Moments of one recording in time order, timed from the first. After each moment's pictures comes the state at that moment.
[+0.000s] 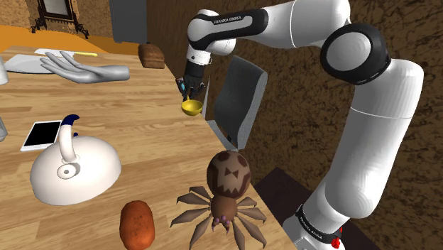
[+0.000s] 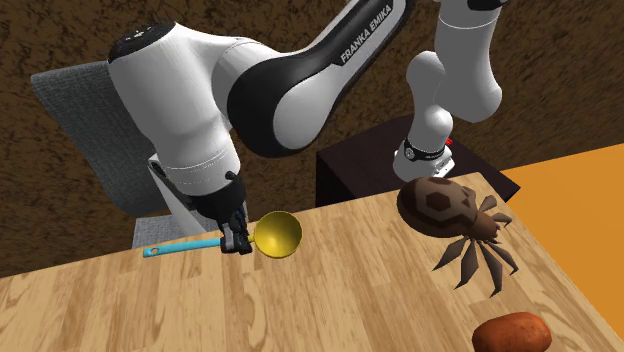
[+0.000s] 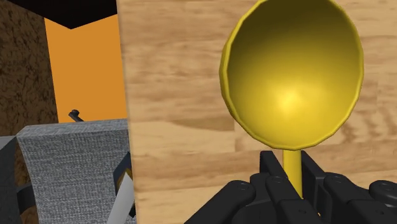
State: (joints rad) arm 0.03 0.27 0.08 -1.68 0.17 1.94 0.35
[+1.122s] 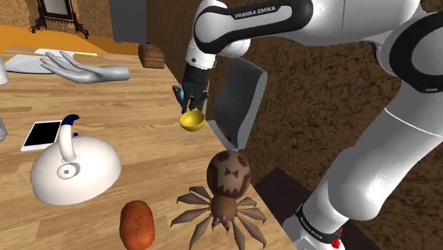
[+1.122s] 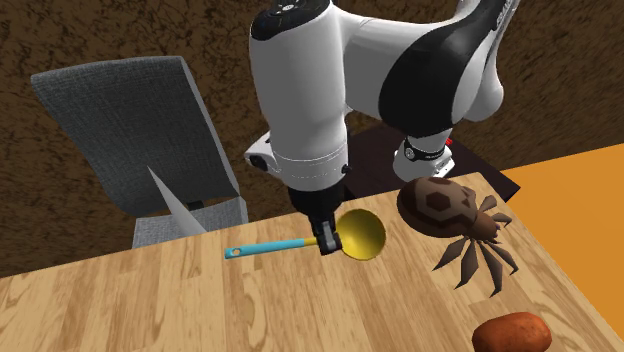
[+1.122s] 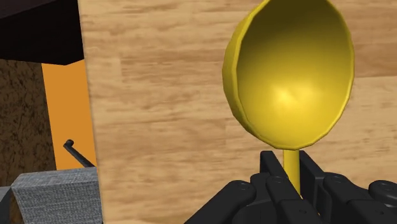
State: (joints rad) arm 0.12 -0.04 0.16 -2.03 0.21 2.00 0.50
